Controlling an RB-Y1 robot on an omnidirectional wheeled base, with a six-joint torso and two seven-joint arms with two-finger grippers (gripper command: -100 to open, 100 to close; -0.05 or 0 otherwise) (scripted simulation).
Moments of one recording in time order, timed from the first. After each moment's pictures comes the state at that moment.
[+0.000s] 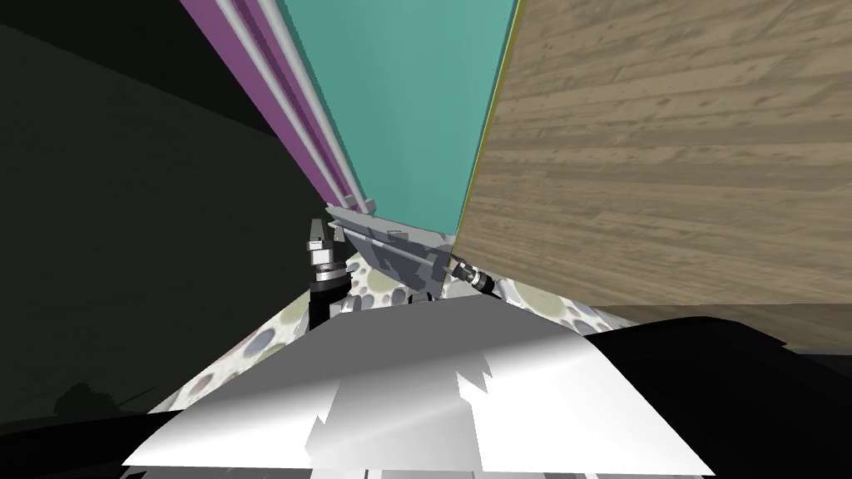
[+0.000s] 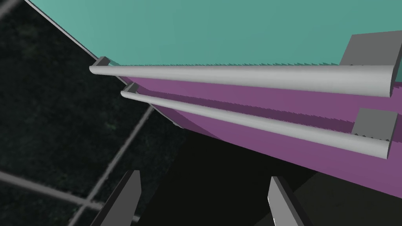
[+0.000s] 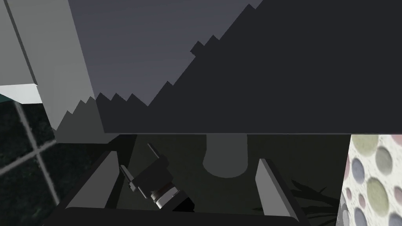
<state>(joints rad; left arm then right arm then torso) 0.46 0.03 0.00 -2.24 -0.07 -0.49 -0.01 0.25 -0.18 -0.25 -1.50 1.11 -1.30 1.67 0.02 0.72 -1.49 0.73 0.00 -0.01</state>
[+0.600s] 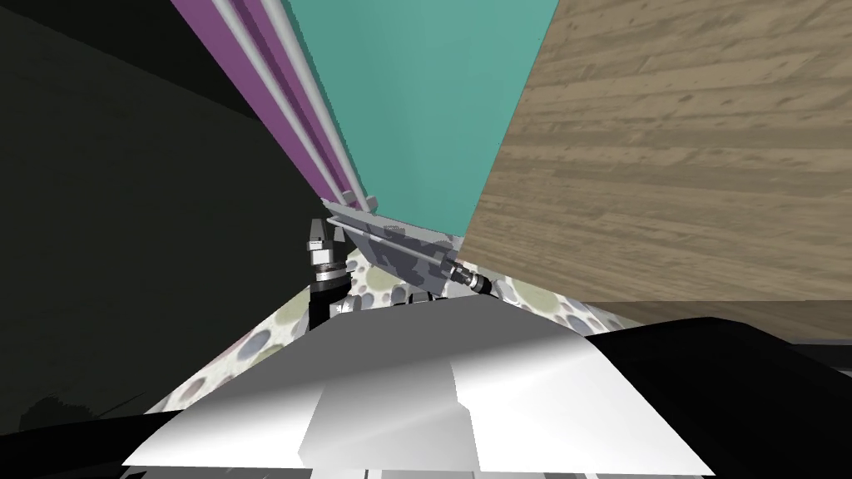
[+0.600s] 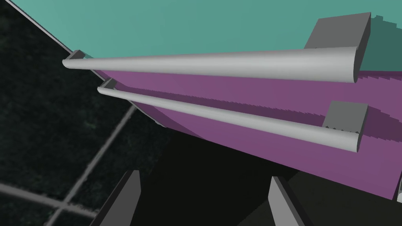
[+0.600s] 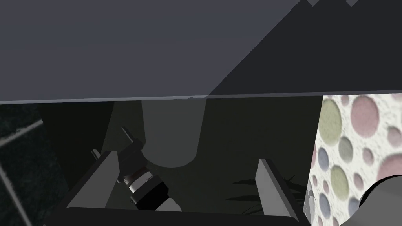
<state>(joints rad) 0.46 0.03 0.00 -2.24 -0.07 -0.49 -0.01 0.22 -0.19 -0.23 -1.42 1.17 -1.36 1.78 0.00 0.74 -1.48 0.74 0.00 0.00</state>
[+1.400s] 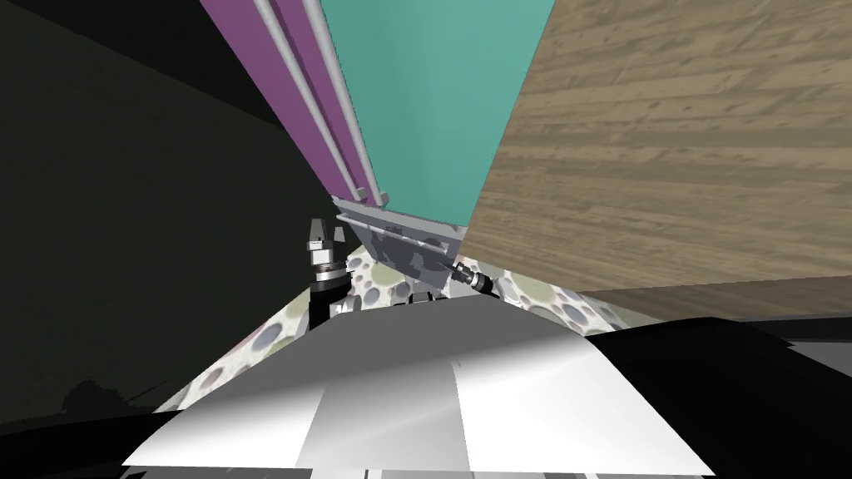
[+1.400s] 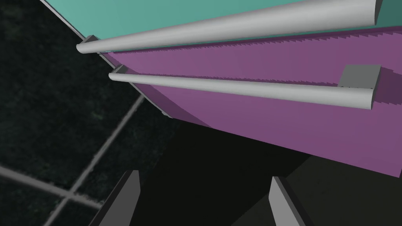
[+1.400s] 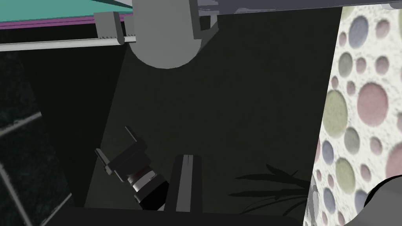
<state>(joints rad) 0.46 0.03 0.00 -2.24 -0.07 -0.49 -0.01 0.22 -0.20 -0.23 -1.45 1.16 -1.36 1.74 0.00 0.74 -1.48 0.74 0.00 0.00</state>
